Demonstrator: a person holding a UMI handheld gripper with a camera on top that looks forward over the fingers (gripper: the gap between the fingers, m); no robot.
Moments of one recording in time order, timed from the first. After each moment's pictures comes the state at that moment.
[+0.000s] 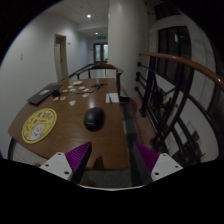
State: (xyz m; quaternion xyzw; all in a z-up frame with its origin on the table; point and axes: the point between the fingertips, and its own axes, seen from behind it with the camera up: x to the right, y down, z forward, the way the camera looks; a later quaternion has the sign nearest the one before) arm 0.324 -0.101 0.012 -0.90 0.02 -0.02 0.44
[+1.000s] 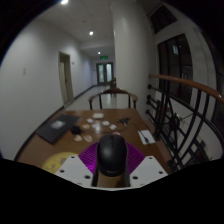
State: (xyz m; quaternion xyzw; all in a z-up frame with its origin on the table) arm 0.170 0.040 0.109 -0.84 0.03 0.00 0.54
